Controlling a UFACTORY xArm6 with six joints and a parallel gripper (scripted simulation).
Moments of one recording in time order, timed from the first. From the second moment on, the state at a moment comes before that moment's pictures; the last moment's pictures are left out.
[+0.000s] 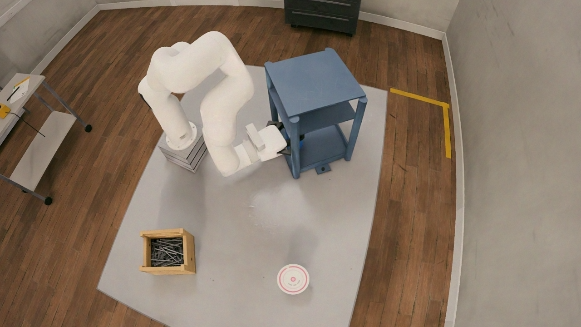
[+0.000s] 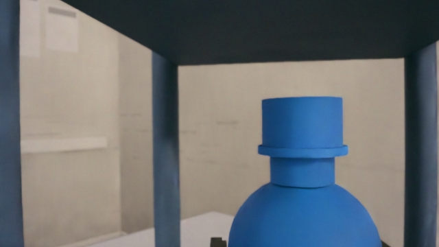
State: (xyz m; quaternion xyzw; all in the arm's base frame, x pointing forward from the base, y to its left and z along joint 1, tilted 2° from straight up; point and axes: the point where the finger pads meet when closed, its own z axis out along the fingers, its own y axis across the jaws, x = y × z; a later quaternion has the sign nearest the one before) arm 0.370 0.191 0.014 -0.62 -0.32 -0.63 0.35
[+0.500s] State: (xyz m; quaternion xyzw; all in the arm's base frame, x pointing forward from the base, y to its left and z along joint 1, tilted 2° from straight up) arm 0.370 0.191 0.014 -0.62 -0.32 -0.63 0.35
